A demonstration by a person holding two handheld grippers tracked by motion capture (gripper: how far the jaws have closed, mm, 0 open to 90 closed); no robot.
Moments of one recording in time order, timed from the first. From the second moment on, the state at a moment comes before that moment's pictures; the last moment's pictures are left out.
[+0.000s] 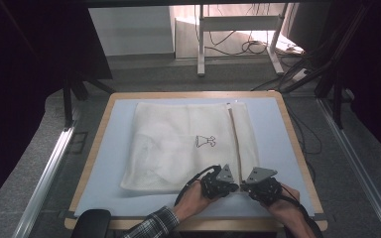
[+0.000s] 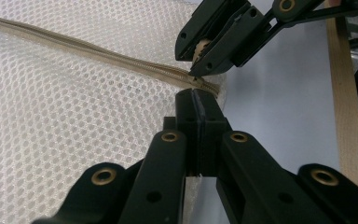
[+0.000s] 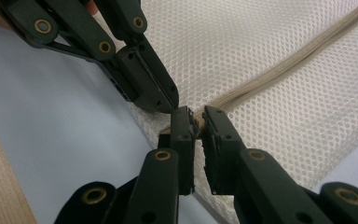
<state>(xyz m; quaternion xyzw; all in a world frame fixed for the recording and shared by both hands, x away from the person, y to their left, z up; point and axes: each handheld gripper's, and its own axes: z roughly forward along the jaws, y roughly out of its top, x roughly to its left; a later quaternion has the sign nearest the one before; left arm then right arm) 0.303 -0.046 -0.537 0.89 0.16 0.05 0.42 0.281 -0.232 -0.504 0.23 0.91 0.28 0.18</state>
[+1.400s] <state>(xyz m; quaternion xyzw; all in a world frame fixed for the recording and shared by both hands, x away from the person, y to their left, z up) 0.302 -0.045 -0.538 0.90 0.15 0.05 0.41 0.298 -0.230 -0.504 0.20 0.92 0.27 0.21</state>
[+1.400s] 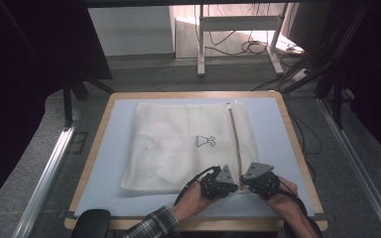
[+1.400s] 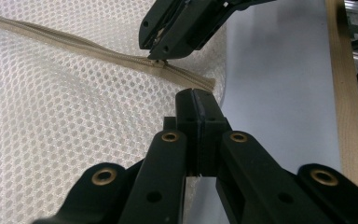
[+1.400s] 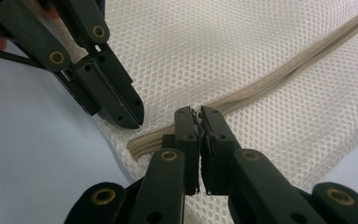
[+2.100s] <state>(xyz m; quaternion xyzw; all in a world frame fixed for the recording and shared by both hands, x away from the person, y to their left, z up) 0.303 -0.044 -0.538 0.90 0.15 0.05 0.41 0.316 -0.230 -0.502 0.21 0.91 0.27 0.23</state>
